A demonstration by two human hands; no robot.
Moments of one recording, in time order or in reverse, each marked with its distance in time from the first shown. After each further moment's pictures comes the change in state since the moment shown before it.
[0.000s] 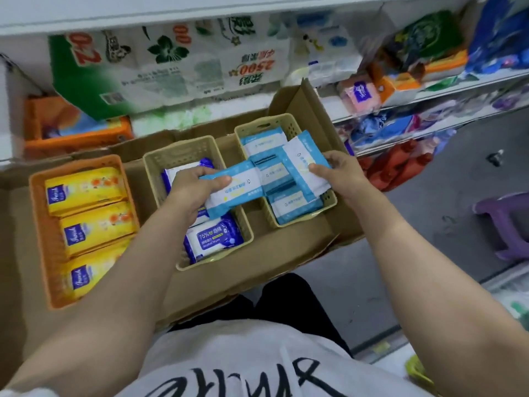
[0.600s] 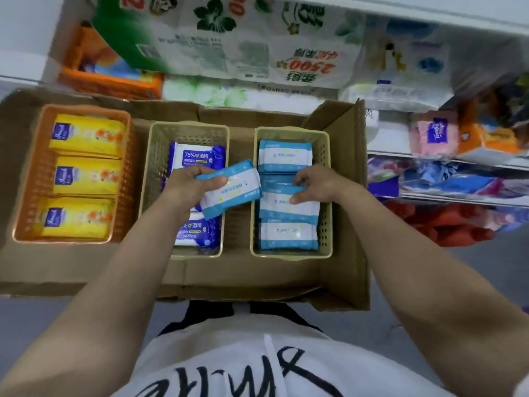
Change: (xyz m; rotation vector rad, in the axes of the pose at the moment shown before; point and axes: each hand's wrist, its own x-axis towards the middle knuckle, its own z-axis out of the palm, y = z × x) left_hand 0.024 -0.002 0.046 -0.149 0.308 -0.169; right_hand 0.152 -0.016 0.036 -0.933 -0.876 -0.189
